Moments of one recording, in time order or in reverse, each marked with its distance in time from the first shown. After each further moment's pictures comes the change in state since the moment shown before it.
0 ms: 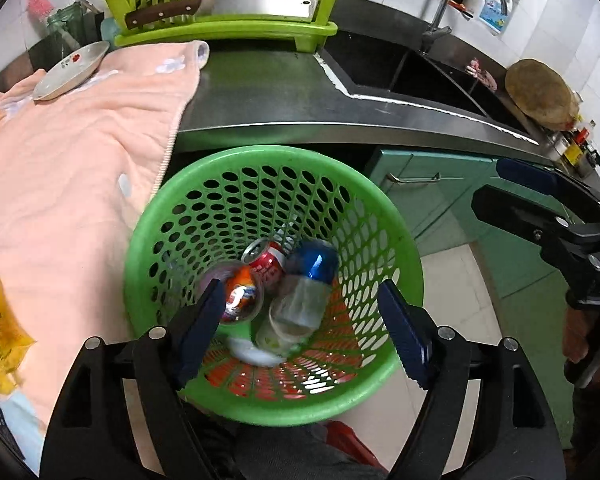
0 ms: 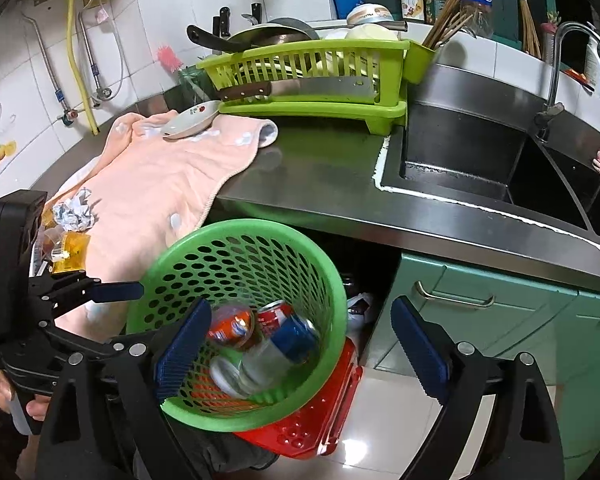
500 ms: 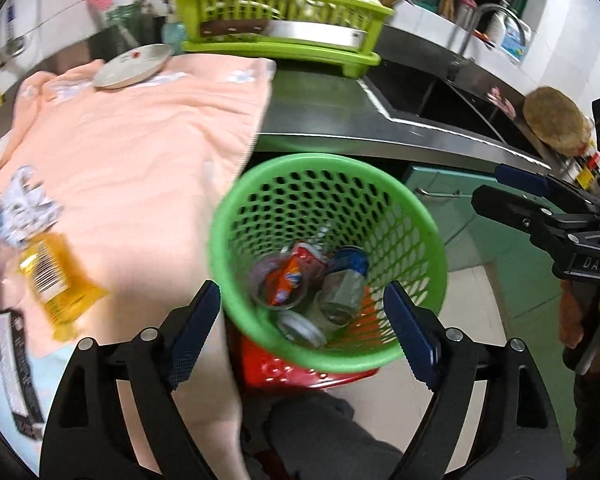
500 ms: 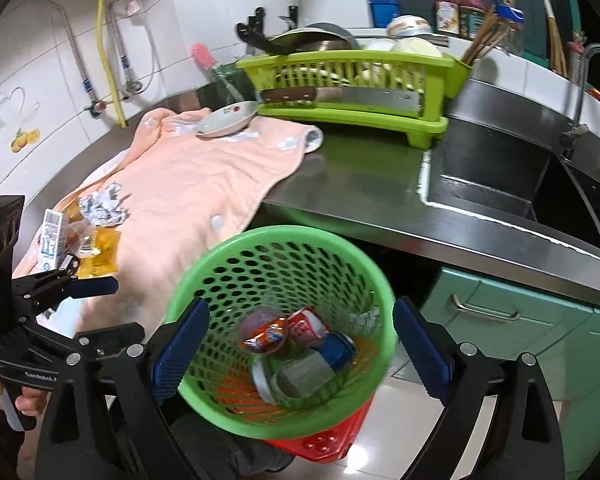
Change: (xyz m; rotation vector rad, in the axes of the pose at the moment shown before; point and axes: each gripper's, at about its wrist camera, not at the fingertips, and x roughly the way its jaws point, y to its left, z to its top) left arm -0.062 0.049 -0.035 -0.079 -0.078 0.090; right arm -0.001 0.046 0.007 -0.058 -0.007 0.066
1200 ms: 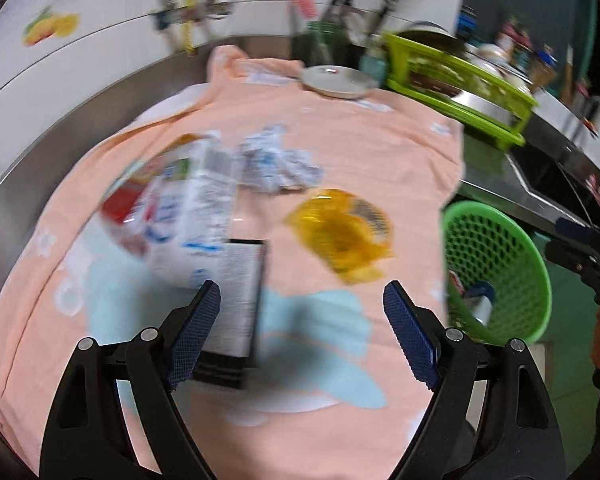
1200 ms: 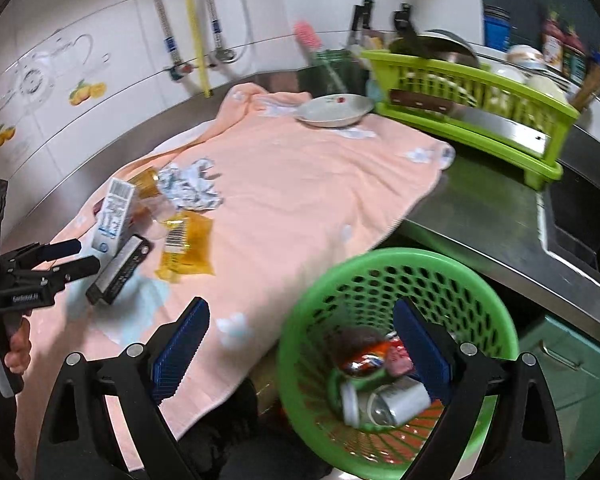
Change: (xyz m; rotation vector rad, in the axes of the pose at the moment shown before) left arm -0.108 0.173 -0.064 -0.301 -0.131 0.328; right arm 0.039 0.132 0.022 -0.172 0.032 0.182
